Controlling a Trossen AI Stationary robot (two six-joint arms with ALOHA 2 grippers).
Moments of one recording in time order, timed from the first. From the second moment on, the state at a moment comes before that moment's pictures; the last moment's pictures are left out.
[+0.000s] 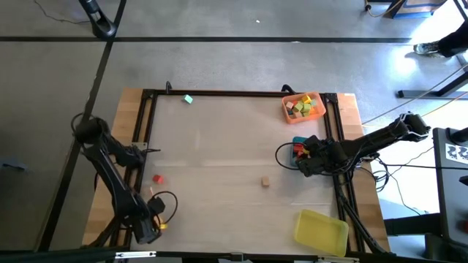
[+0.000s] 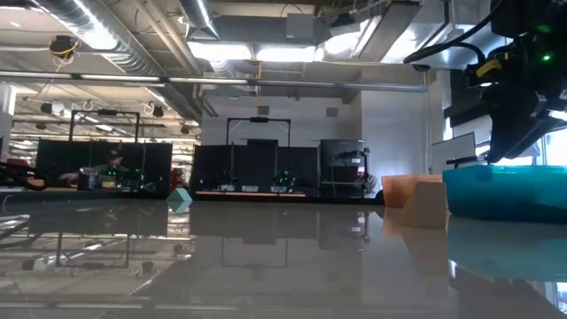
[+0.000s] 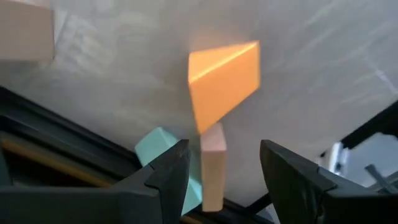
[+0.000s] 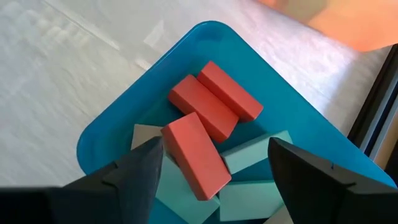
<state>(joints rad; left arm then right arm) -1.06 1.55 0.93 -0.79 0.16 -1.74 0.34 1.08 0.68 -1.12 0.50 1.25</state>
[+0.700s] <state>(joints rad) -1.09 1.66 0.93 -0.73 0.22 -1.66 0.34 1.08 0.68 -1.12 0.50 1.25</state>
